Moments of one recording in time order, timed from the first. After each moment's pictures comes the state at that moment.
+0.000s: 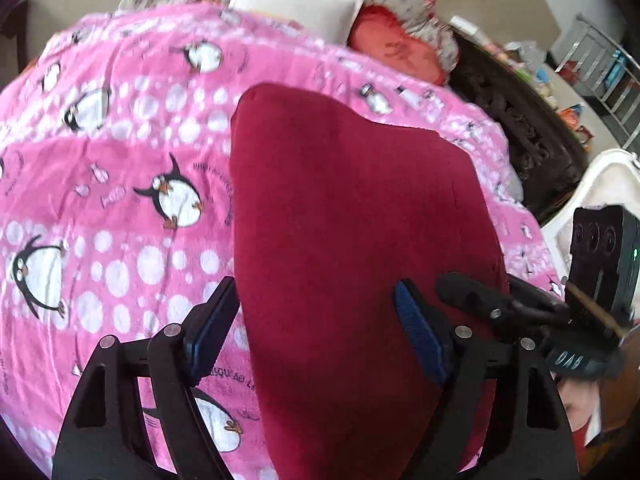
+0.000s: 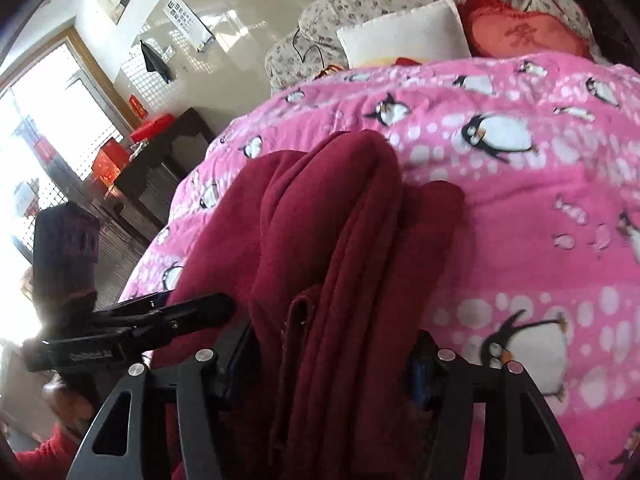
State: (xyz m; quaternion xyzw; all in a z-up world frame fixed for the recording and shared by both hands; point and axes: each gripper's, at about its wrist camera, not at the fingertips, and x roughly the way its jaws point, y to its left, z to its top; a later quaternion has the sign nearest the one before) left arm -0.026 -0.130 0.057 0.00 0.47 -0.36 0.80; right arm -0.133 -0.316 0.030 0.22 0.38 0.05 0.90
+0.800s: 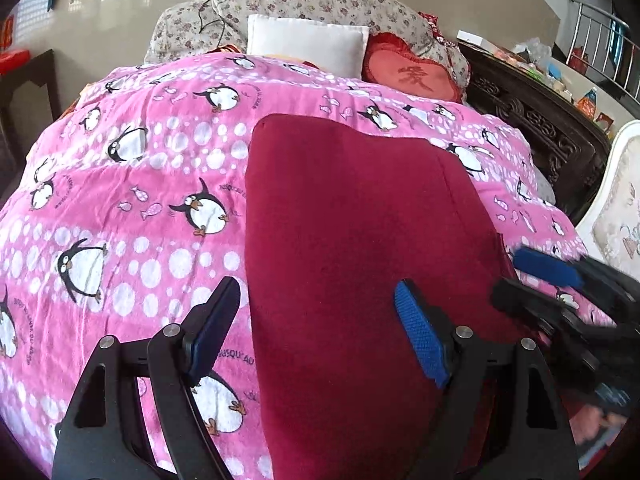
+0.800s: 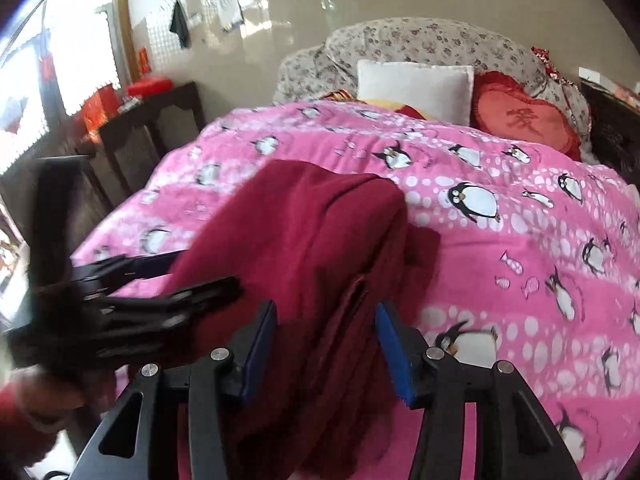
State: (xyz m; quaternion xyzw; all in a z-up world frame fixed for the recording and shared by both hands) left arm -0.065 -0.130 0.053 0.04 0.40 -0.30 0.86; right arm -0.174 -0.274 0.061 0.06 0.36 0.01 0.93
